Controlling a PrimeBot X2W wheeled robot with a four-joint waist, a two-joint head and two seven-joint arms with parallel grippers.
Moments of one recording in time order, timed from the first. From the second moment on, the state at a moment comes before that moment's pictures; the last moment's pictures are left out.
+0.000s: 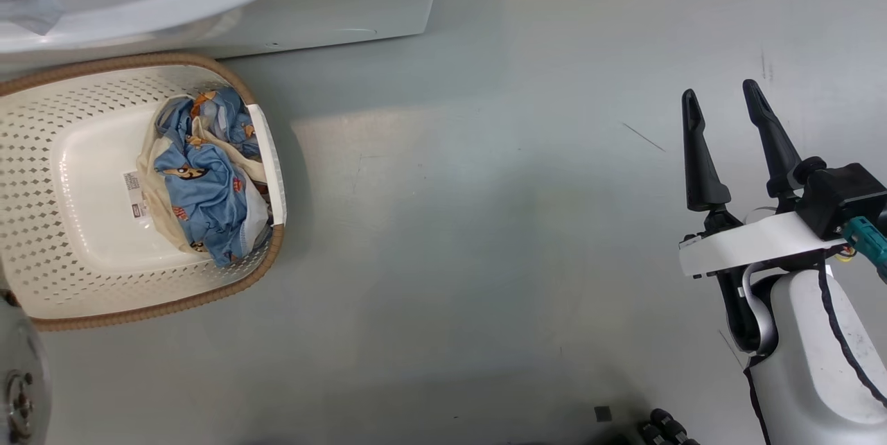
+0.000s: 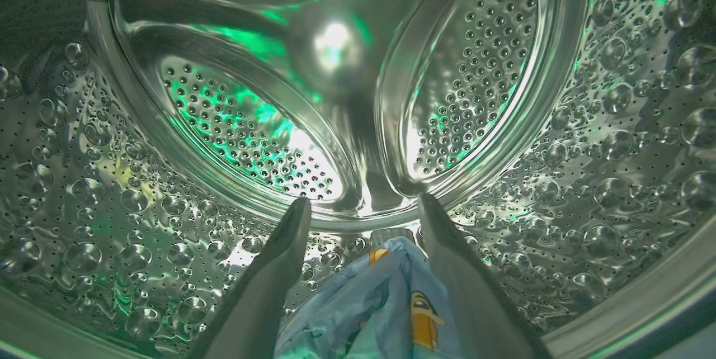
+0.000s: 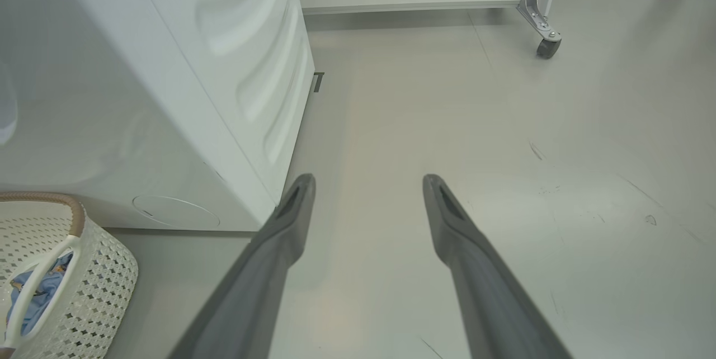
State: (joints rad) left arm -1.18 0.25 0.06 0.74 -0.12 -0.11 -0.25; right arm -0.31 -0.09 0.13 0.16 0.20 0.12 -0.25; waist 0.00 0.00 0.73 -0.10
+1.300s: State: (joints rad) left arm -0.68 0.15 0.16 0.44 -0.21 -0.12 -0.26; right arm -0.30 -0.10 0.14 0.18 0.20 0.12 -0.25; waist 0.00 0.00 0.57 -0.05
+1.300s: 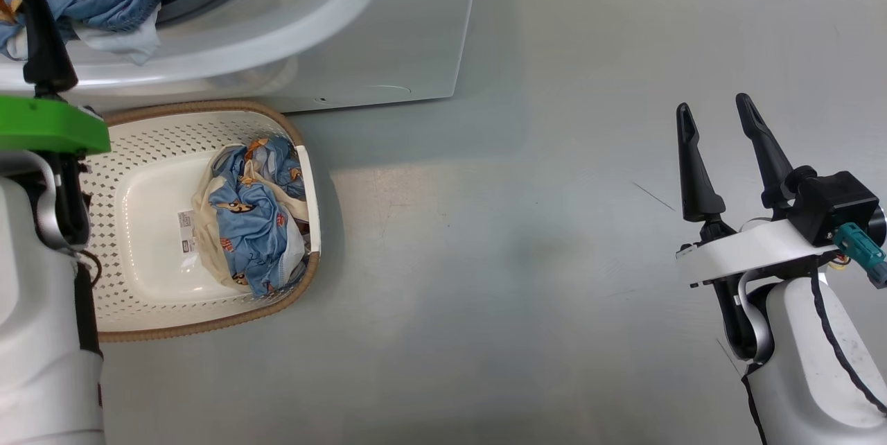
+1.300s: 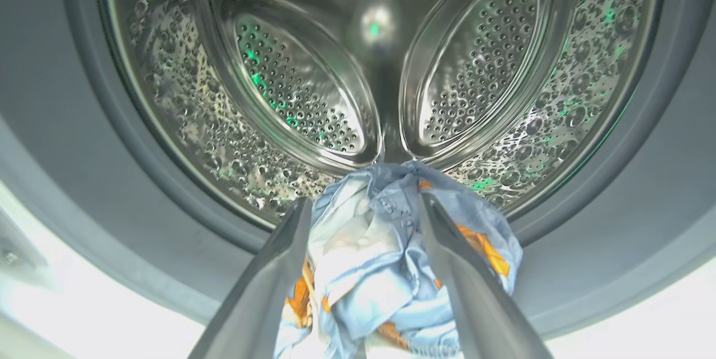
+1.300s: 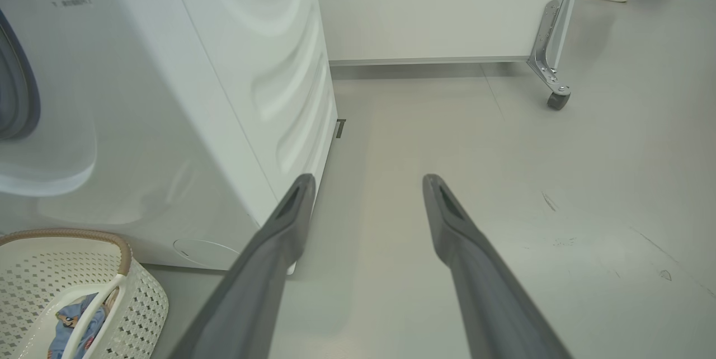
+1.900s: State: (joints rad) left arm -0.38 0.07 0.19 0.31 -0.20 -0.12 -0.26; right arm -0.28 -0.10 0.15 0.18 0.20 0.12 -0.25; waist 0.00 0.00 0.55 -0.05
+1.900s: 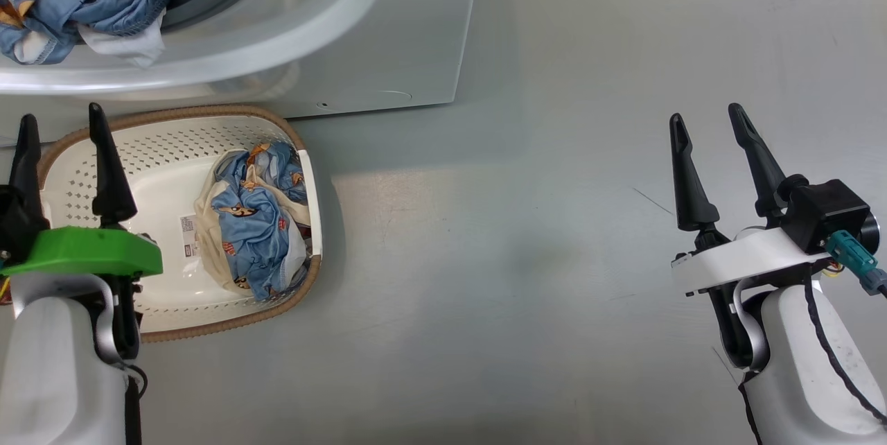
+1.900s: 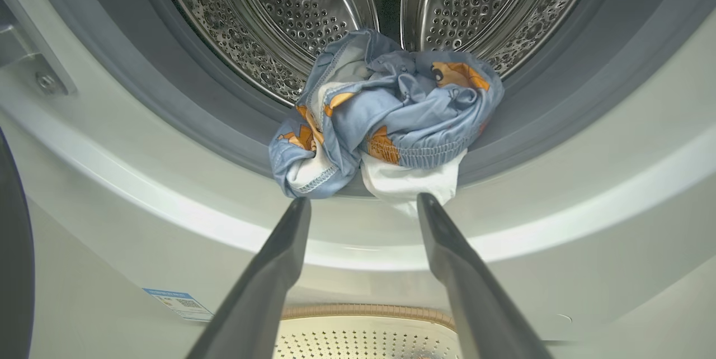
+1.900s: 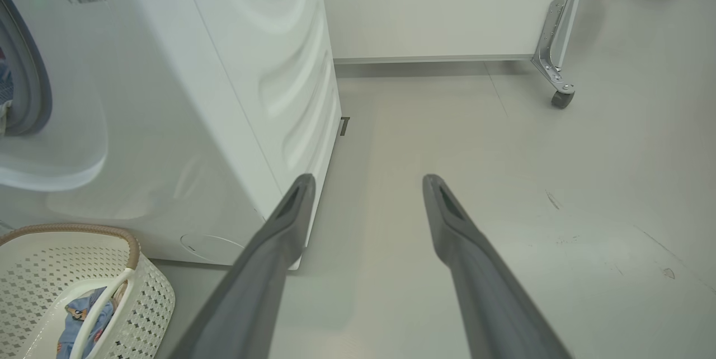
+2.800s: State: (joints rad) left arm -0.24 0.05 0.19 0.21 -0.21 -0.12 -0.26; right arm -0.28 -0.10 0.16 0.20 0.20 0.12 -0.25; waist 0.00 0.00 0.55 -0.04
